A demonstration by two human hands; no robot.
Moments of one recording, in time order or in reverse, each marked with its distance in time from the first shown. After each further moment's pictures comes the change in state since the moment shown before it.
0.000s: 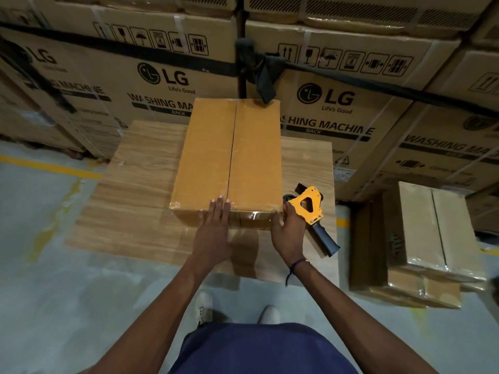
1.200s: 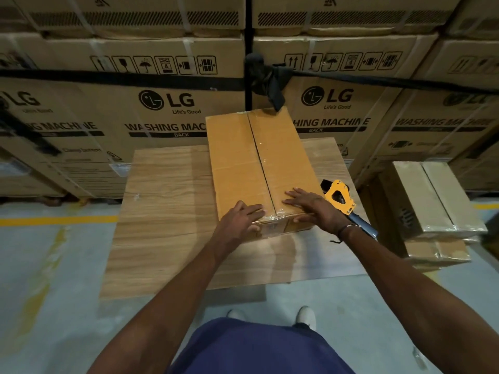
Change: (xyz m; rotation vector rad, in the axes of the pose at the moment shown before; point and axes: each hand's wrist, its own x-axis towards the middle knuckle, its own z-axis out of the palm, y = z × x) left_hand 0.074 -0.140 -0.023 -0.112 0.185 0.700; right_hand 0.050 -0.019 0.030 -0.272 -0.614 -0.313
